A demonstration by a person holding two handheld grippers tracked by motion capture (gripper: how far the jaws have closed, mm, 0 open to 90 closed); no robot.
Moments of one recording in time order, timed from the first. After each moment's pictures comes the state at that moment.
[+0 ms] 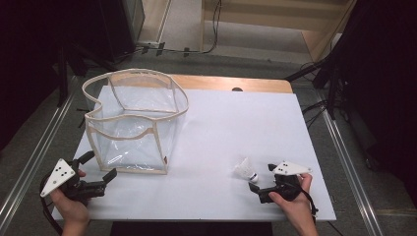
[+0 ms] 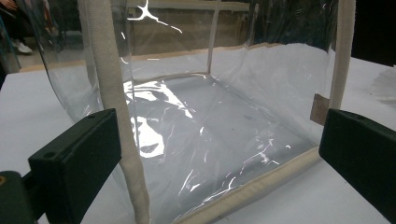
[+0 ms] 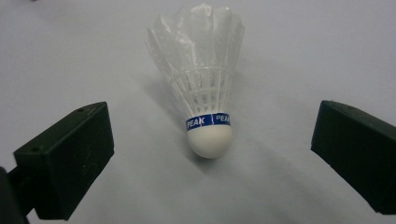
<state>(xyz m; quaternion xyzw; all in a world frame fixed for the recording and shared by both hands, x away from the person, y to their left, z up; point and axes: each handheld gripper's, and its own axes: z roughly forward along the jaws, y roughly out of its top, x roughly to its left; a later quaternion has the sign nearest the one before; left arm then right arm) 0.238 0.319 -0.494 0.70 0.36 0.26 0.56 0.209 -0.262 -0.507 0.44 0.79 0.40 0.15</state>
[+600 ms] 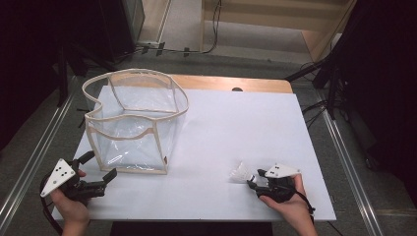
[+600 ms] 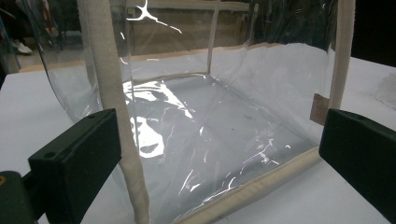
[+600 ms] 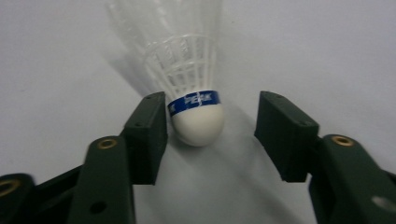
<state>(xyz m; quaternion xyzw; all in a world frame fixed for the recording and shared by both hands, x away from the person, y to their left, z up) 0.238 0.319 -0.494 0.70 0.36 0.26 0.56 0.211 -0.252 -0.519 0.42 0.82 0.35 0.16</state>
